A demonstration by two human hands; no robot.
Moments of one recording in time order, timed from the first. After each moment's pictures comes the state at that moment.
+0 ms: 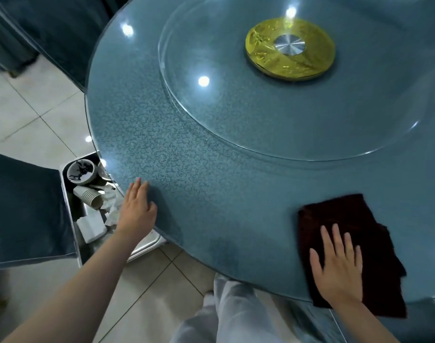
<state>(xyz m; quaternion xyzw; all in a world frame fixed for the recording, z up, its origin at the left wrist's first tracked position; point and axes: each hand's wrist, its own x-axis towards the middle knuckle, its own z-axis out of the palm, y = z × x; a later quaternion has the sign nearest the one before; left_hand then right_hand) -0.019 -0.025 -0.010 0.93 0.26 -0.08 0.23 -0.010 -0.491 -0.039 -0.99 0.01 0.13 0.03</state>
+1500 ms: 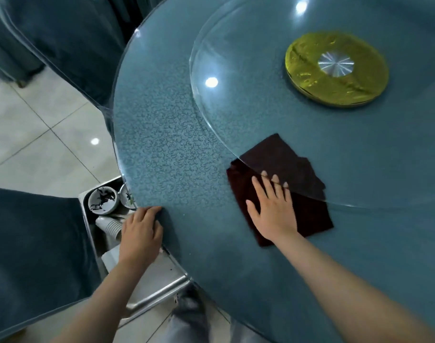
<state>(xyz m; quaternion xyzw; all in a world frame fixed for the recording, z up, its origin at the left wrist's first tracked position) 0.024 0.107 -0.019 0.96 0.23 -0.05 0.16 0.169 -0.186 -0.042 -0.98 -0.18 0.10 0.04</state>
